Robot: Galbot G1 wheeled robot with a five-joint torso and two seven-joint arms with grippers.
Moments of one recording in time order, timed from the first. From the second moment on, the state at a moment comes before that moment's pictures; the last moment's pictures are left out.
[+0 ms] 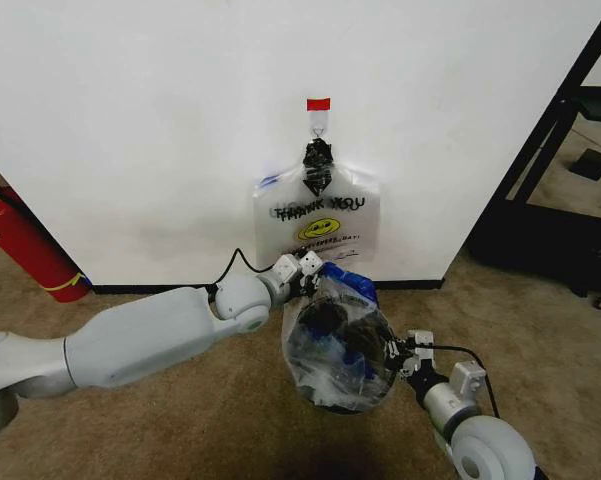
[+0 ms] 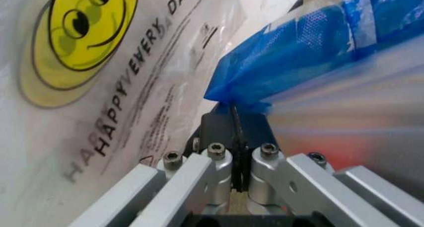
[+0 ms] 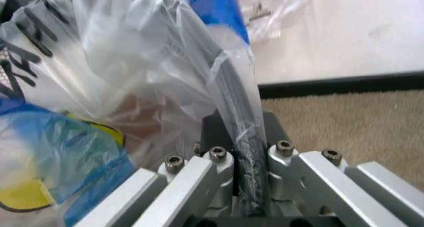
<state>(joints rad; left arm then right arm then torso) 0.04 -0.88 0.90 -1.68 -0.90 0.40 -0.20 -1.52 1.05 0.37 2.12 0.68 -0.22 0.13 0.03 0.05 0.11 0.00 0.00</state>
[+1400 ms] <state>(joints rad) 0.30 -0.83 0.52 -1.84 -1.05 0.35 -0.25 -1.45 1.11 0.40 2.09 0.98 -0.29 0.32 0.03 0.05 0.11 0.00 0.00</state>
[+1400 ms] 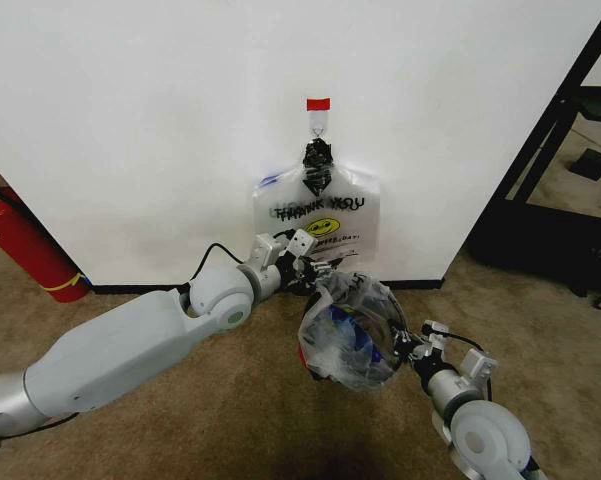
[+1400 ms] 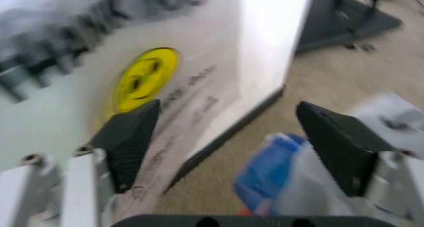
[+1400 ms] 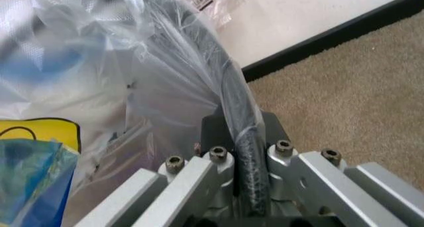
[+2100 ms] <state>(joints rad) 0.39 -0.81 0.42 -1.69 -0.93 0.32 -0.36 -1.44 1.11 0.38 2.09 0.97 -0.29 0.32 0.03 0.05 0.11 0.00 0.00</state>
